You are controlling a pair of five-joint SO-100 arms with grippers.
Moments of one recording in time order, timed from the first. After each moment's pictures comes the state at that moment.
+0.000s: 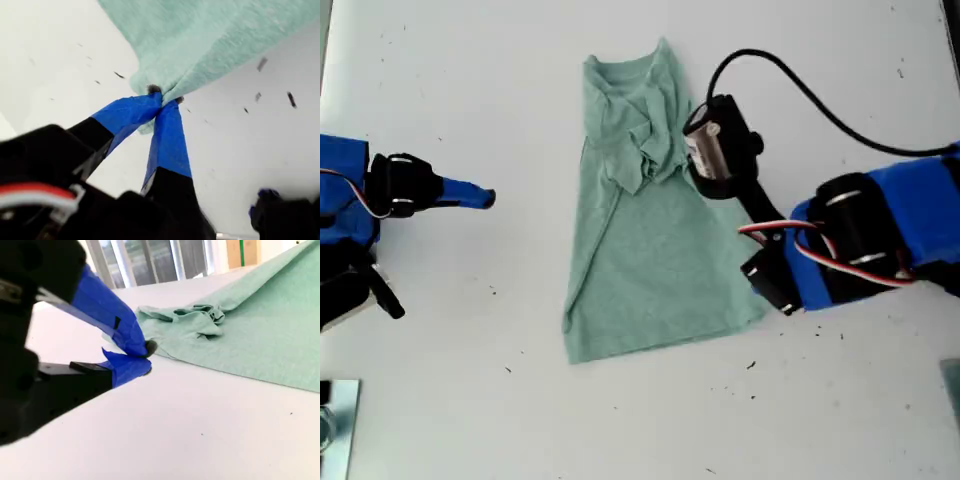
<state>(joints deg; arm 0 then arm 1) -16.3 206.2 185.2 59.7 8.8 -9.4 101.1 77.8 98.9 -25.1</state>
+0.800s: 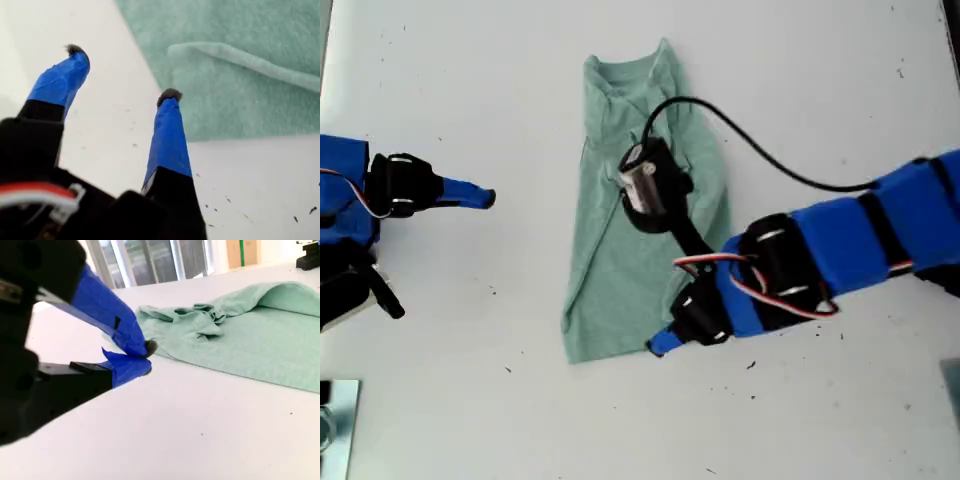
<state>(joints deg) -16.3 206.2 185.2 59.7 8.8 -10.9 88.7 65.9 82.7 -27.3</state>
